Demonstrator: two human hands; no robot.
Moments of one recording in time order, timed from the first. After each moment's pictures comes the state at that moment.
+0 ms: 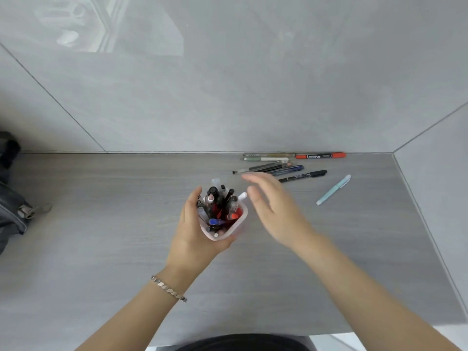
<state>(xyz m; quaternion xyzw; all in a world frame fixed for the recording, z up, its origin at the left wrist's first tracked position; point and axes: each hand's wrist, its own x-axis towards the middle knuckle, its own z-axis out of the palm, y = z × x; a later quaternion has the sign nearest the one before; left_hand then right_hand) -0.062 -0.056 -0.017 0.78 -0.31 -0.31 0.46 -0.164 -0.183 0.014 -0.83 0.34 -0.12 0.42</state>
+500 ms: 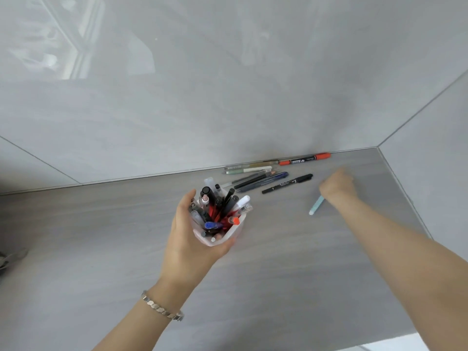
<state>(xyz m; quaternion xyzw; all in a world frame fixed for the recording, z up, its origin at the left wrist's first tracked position) -0.067 -0.097 0.009 0.76 -0.33 -0.31 0.46 -0.246 -0.361 -0.065 -0.61 0.75 0.03 0.24</state>
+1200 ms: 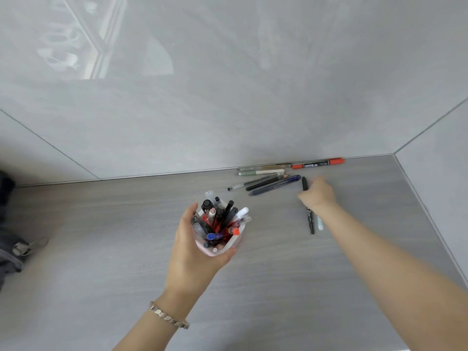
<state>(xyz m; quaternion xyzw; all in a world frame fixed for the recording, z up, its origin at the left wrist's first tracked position) -0.065 -0.076 -0.003 0.78 -0.29 -0.30 0.46 -0.199 -0.321 -0.065 -0.64 0.69 -0.02 0.35</state>
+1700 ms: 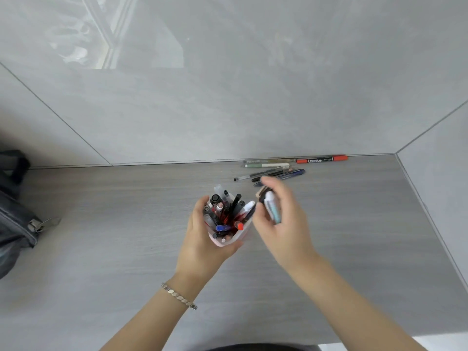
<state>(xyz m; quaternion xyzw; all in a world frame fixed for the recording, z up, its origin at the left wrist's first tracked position) -0.067 -0.064 -0.024 0.78 -0.31 -0.31 0.45 -0.174 -0.161 0.023 -0.77 0.35 -0.35 0.41</state>
